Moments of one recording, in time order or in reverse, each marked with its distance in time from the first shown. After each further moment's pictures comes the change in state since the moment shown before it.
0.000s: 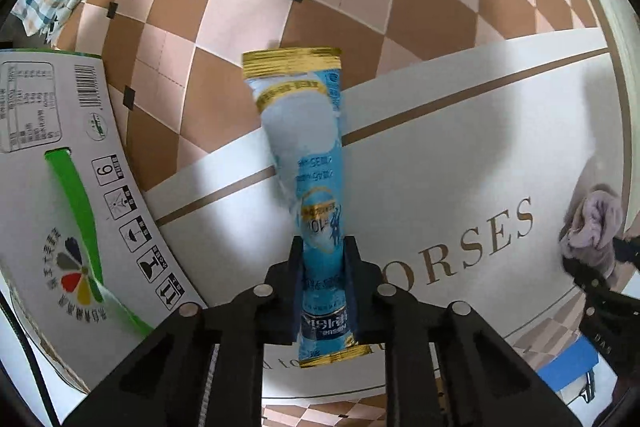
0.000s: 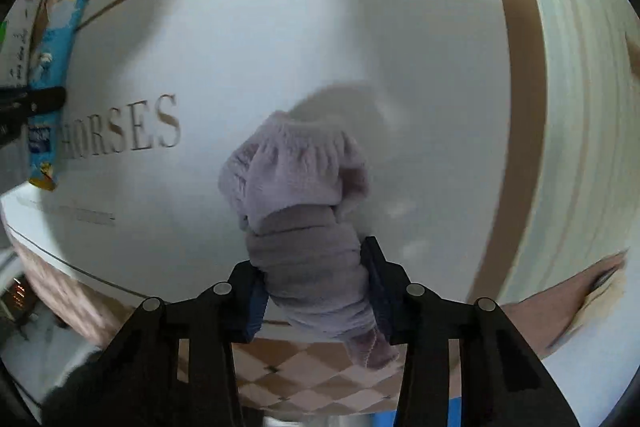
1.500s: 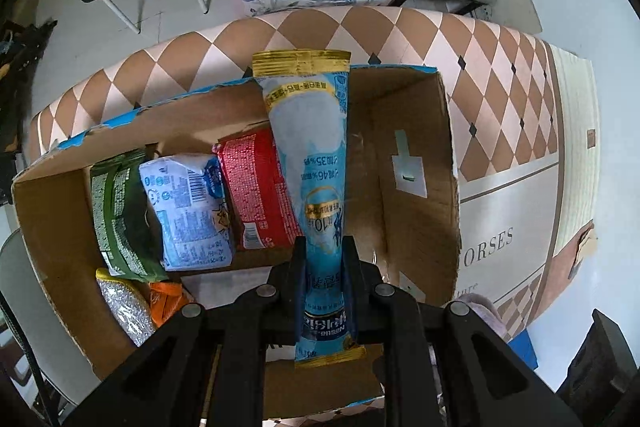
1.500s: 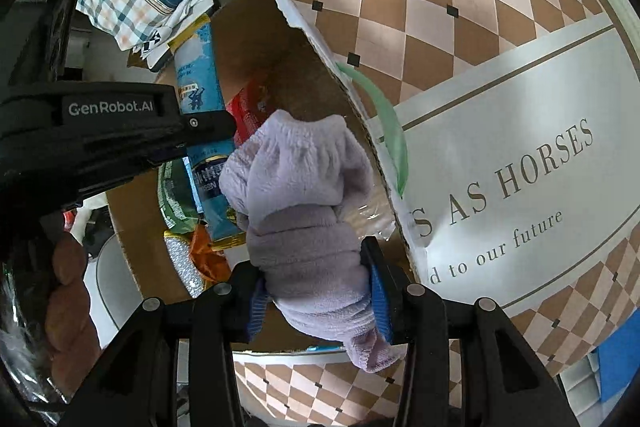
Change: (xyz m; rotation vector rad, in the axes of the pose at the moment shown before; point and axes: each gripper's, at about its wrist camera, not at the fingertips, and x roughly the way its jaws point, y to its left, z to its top) left arm -0.115 0.266 0.018 -0.151 -0.077 -0.280; right arm -0.123 0.308 0.017 0.341 -0.266 0.391
